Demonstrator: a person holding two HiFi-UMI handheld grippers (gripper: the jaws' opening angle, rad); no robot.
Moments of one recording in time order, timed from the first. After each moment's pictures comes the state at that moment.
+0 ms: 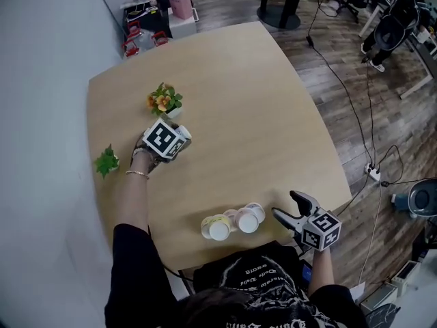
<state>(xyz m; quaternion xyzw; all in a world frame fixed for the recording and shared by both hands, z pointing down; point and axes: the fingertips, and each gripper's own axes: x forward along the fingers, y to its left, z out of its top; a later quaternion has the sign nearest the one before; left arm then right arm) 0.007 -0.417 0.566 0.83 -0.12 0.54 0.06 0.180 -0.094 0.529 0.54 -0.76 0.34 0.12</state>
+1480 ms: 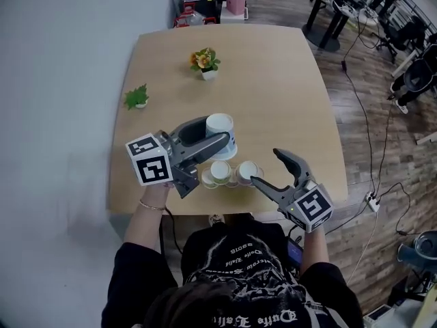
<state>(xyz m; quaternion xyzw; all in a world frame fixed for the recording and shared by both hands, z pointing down) -0.006 -0.160 0.317 0.95 -0.11 -0.07 0.29 0.072 -0.079 0.393 0.40 -0.91 0.05 0.14</state>
